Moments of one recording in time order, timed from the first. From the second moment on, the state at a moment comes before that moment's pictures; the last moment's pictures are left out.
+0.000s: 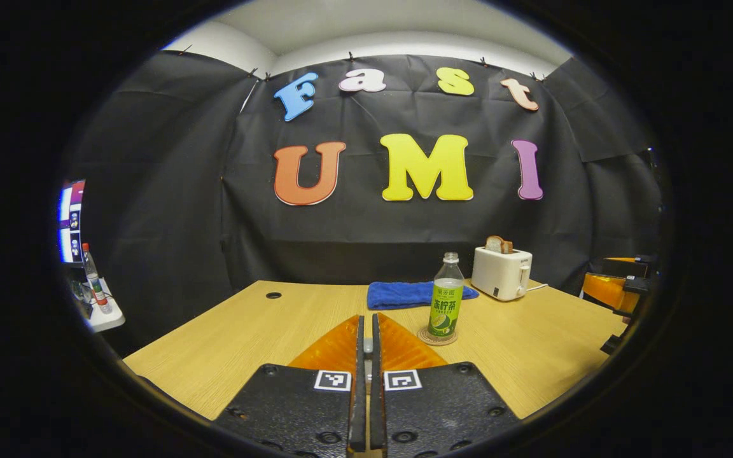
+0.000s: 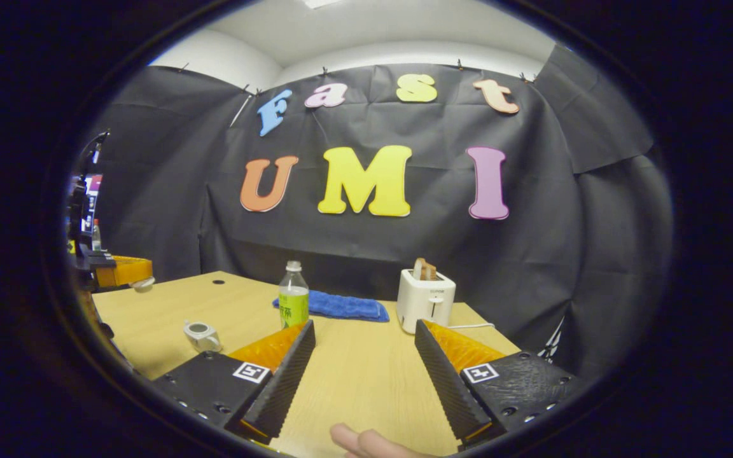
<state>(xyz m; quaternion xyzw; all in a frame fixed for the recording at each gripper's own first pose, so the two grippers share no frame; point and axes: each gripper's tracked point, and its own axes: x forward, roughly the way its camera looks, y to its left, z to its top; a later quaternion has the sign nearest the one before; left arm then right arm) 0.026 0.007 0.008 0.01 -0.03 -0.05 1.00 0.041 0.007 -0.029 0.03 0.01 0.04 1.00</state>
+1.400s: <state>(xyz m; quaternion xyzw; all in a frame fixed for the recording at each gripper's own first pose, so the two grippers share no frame) 0.112 -0.014 -0.082 -0.02 0.05 -0.06 1.00 0.055 -0.024 -0.046 0.02 0.03 0.02 1.00</state>
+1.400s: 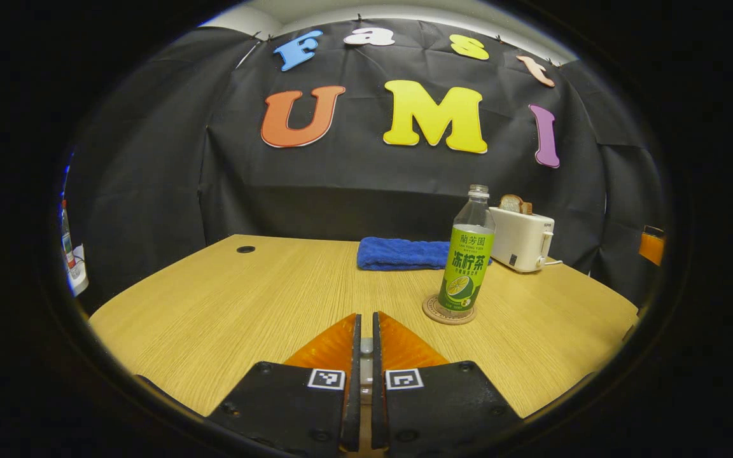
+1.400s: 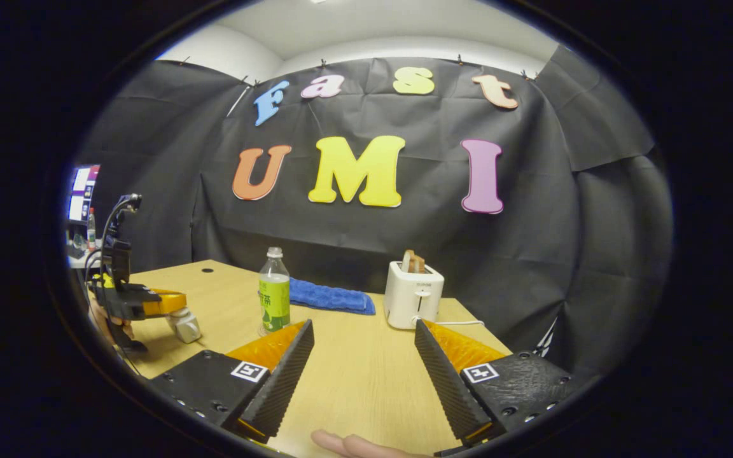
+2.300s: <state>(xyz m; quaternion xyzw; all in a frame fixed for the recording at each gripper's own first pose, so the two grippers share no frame) 0.024 -0.062 0.017 0.00 -0.04 -0.11 0.99 0.034 -0.006 -0.030 0.02 0.03 0.03 1.00</state>
